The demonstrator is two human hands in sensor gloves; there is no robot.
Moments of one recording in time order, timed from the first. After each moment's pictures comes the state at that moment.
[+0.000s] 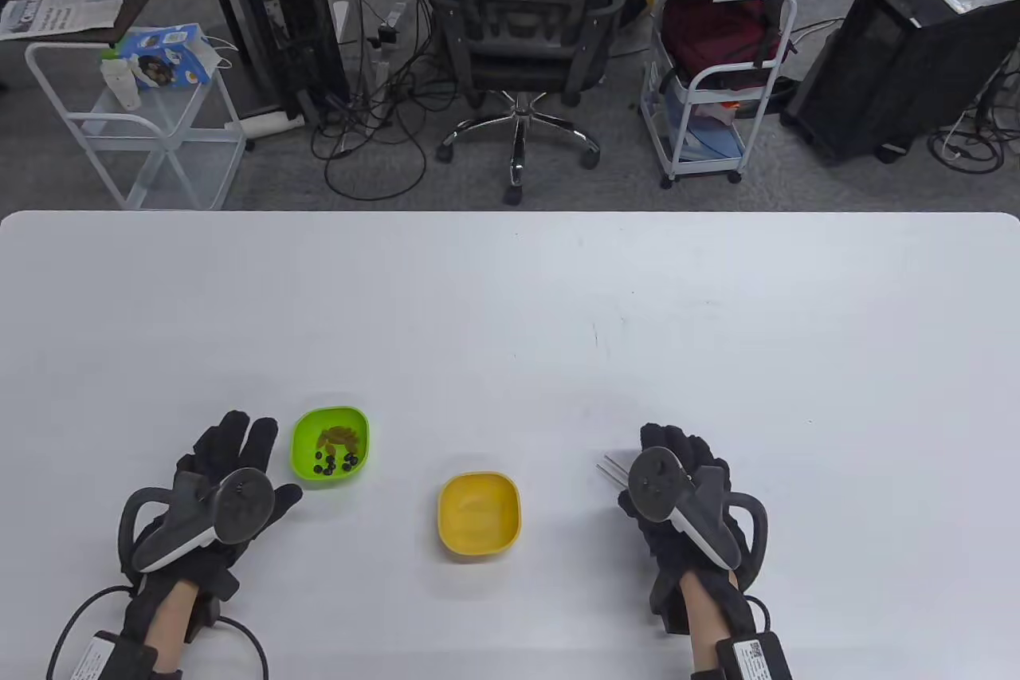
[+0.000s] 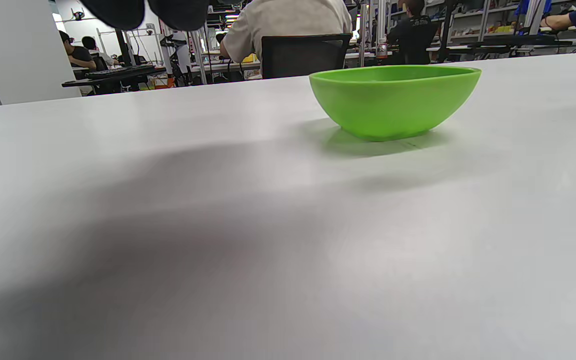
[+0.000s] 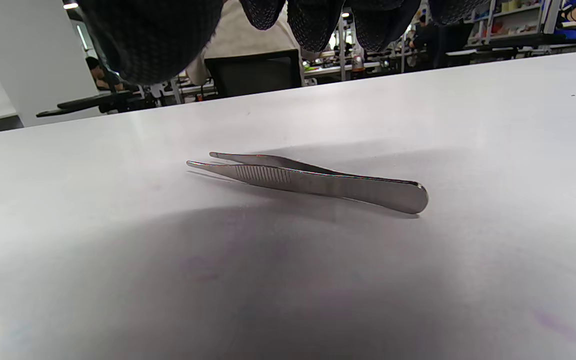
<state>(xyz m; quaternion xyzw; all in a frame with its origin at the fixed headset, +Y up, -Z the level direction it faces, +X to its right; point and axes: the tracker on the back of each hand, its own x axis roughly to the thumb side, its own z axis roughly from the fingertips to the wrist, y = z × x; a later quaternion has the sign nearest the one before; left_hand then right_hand) -0.332 -0.713 -0.281 -0.08 -0.10 -0.05 0.99 0.147 -0.724 -0.277 -0.06 0.04 0.99 0.08</state>
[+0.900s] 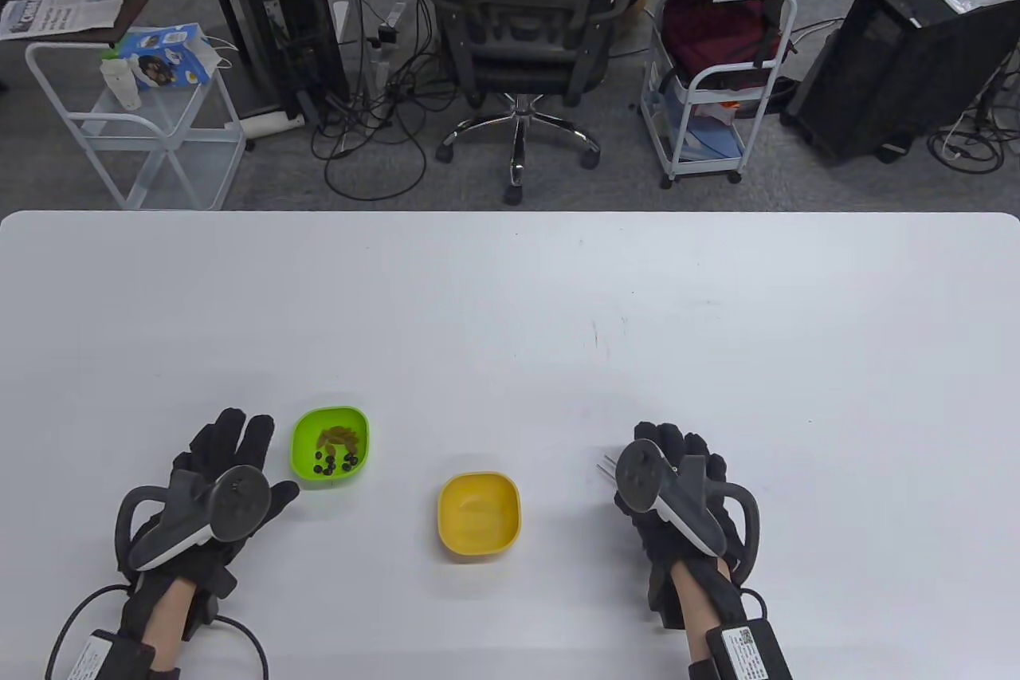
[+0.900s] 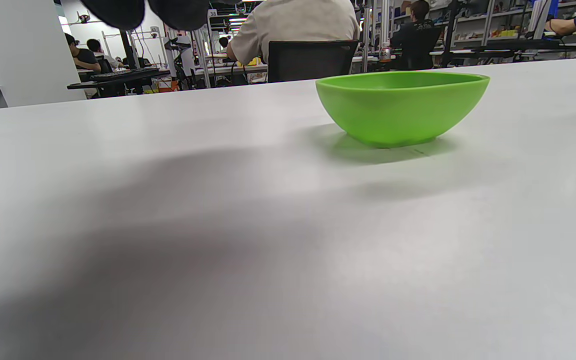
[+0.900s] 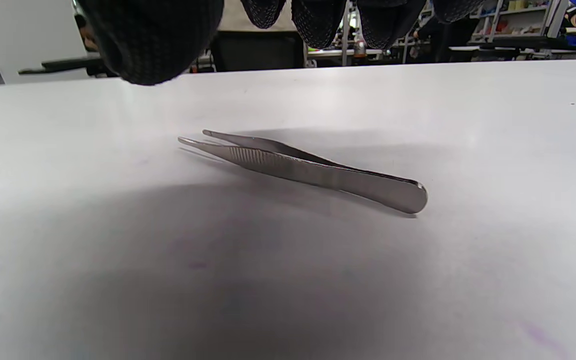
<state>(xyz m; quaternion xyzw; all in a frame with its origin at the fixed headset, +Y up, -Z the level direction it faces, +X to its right) -0.335 -0.711 -0.283 -0.07 -0.09 -0.04 0.99 0.136 -0.726 -0.290 -0.06 0.08 0.99 0.03</state>
